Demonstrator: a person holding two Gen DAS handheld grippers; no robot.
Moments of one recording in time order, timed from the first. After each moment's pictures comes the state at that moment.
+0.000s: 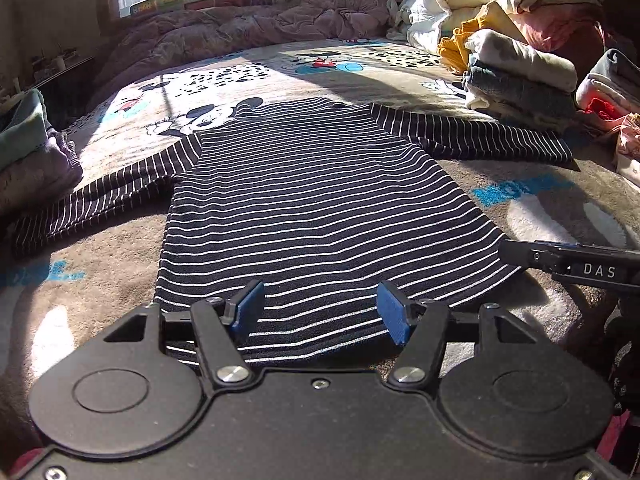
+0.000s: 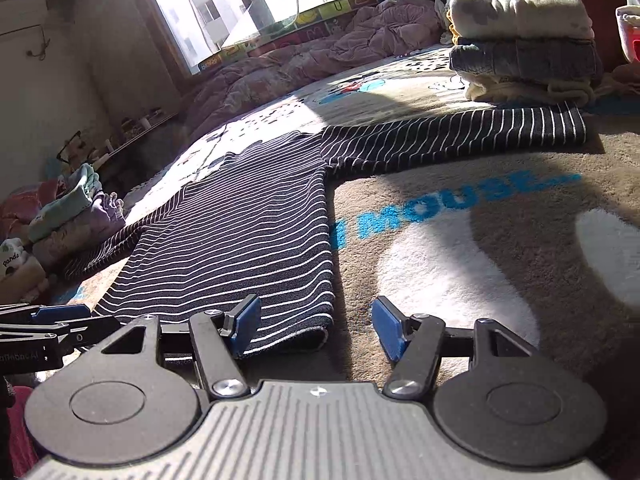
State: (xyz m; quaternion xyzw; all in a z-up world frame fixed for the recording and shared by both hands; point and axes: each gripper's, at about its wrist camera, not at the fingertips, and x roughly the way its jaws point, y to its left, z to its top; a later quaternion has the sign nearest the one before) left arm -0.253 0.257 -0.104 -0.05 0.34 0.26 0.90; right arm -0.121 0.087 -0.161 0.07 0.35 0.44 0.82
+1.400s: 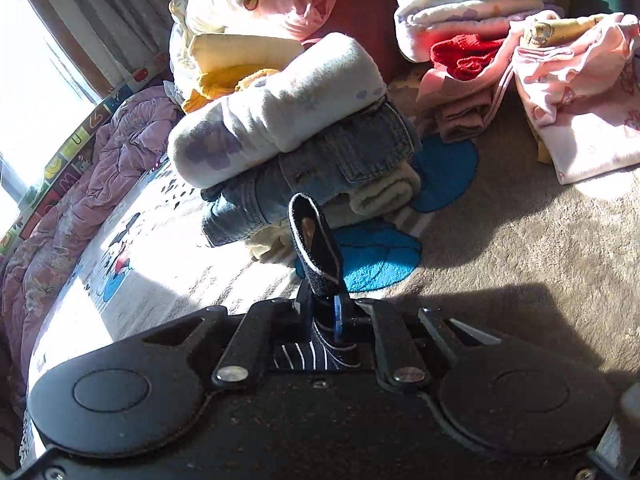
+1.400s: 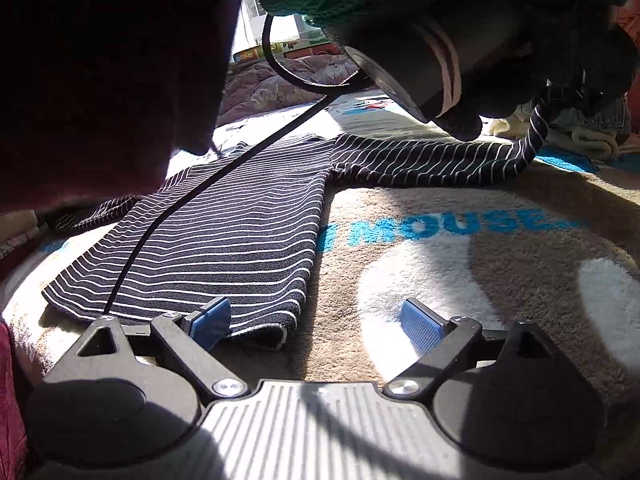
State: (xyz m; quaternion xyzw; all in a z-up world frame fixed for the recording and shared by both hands) left arm 0.091 0.137 -0.084 0.21 0.34 0.09 0.91; right arm -0.118 0.094 -0.178 0.00 0.29 0.48 0.83
